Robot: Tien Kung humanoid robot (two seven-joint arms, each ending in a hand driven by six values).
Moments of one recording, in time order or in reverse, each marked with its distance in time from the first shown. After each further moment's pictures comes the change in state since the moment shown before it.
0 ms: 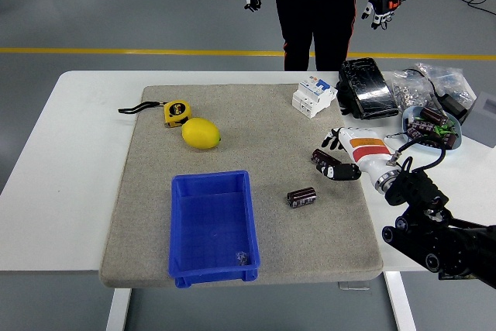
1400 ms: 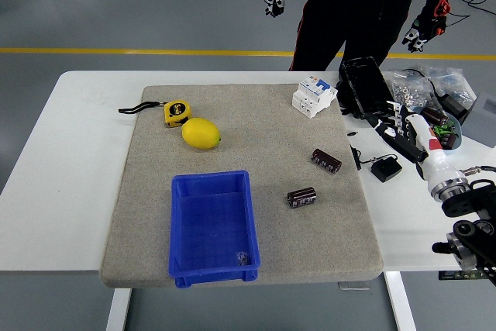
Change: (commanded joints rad) left arm 0.023 0.003 0.026 0.018 -0.065 0.027 -0.019; right arm -0.307 -0.280 0.505 0.569 0.324 0.130 -0.017
